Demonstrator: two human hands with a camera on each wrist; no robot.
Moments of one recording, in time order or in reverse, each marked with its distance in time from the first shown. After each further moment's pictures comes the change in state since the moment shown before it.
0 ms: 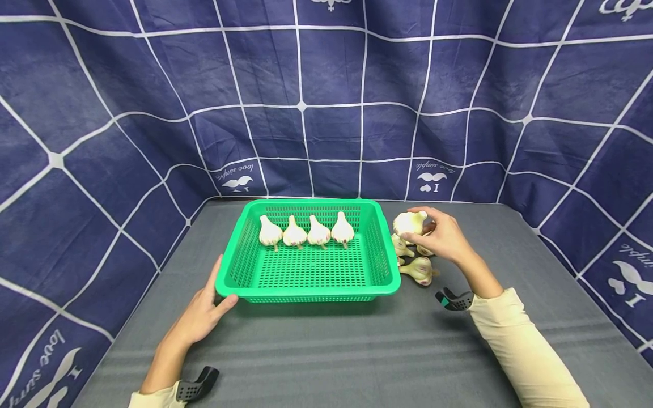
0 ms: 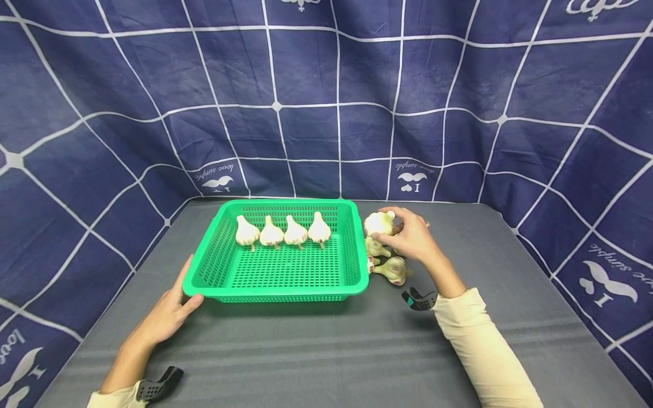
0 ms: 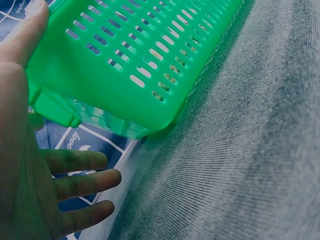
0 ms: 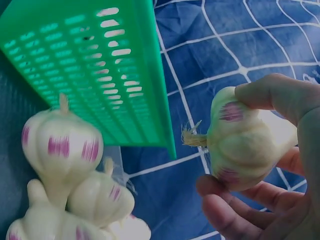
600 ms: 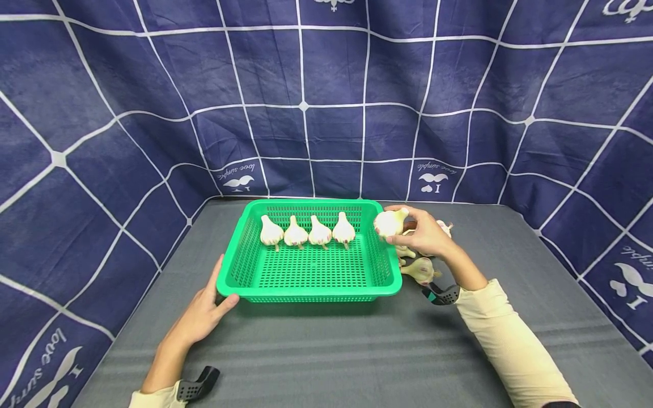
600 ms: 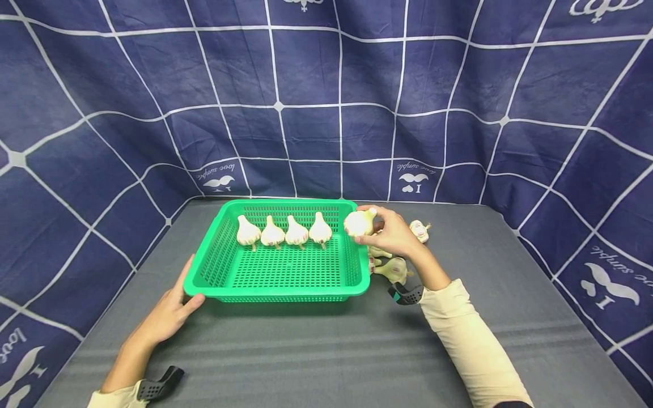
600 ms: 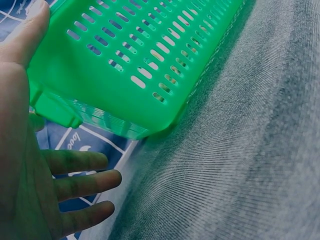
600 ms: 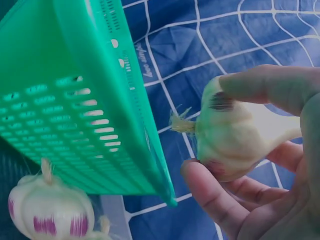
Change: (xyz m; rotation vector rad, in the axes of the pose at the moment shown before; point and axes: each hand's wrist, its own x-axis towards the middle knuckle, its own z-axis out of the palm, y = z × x) left_hand 0.000 -0.001 0.001 -0.020 0.008 0.019; right_hand 0.018 -0.025 0.017 0.298 -0.219 0.007
